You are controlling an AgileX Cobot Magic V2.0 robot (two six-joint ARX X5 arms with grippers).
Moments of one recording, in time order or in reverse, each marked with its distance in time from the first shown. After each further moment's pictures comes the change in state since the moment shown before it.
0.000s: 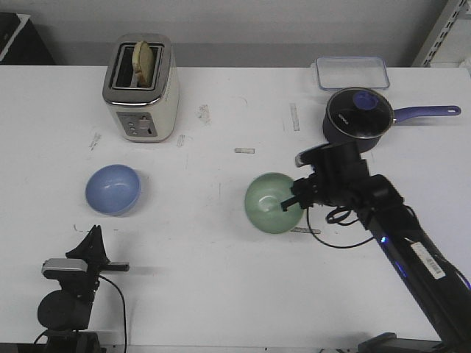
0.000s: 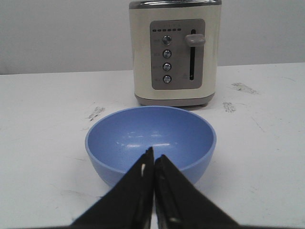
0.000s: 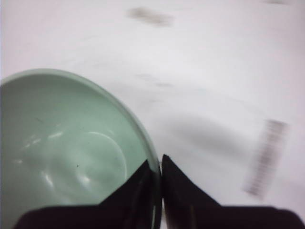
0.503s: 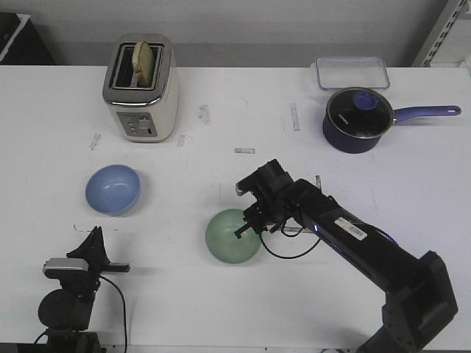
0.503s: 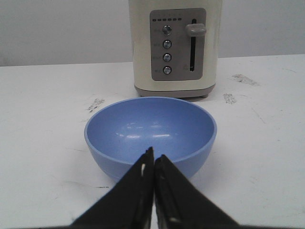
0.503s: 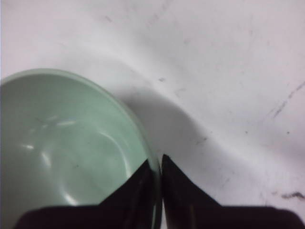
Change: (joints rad) left arm 0.000 0.000 0.000 -0.027 0.000 0.000; right arm 0.241 0.287 0.000 0.053 0.033 0.044
